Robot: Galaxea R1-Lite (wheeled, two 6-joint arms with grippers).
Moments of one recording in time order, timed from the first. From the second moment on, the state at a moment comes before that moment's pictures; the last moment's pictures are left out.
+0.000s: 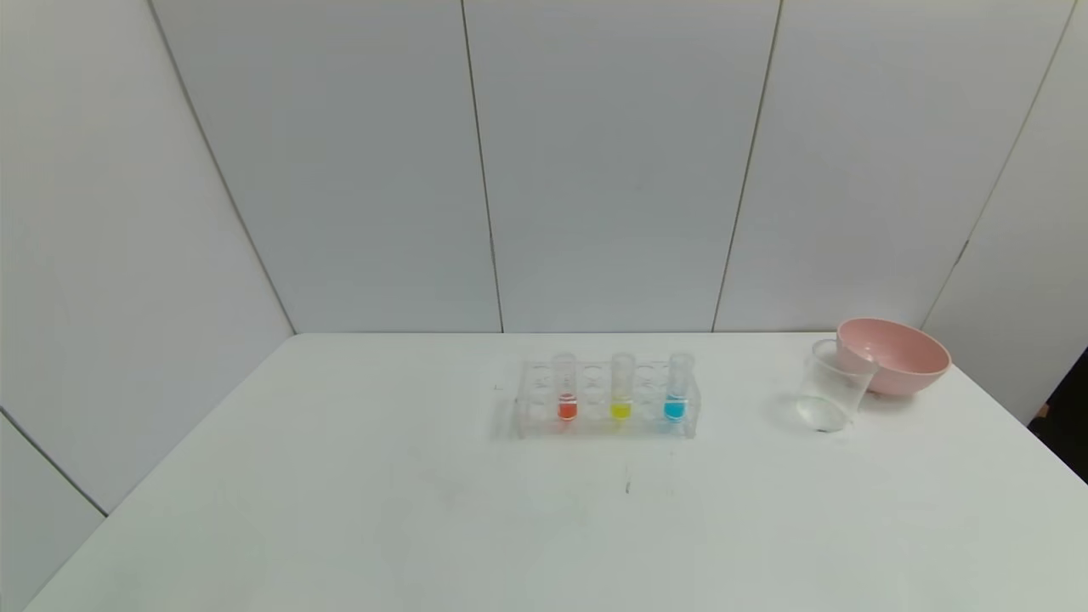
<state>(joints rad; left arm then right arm) 0.00 0.00 0.00 0.00 0.00 0.00 0.00 0.00 0.00 0.00 0.00 -0.01</state>
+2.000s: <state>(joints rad) 0.00 0.00 0.00 0.00 0.00 0.00 0.03 0.64 -0.16 -0.50 0.01 0.05</state>
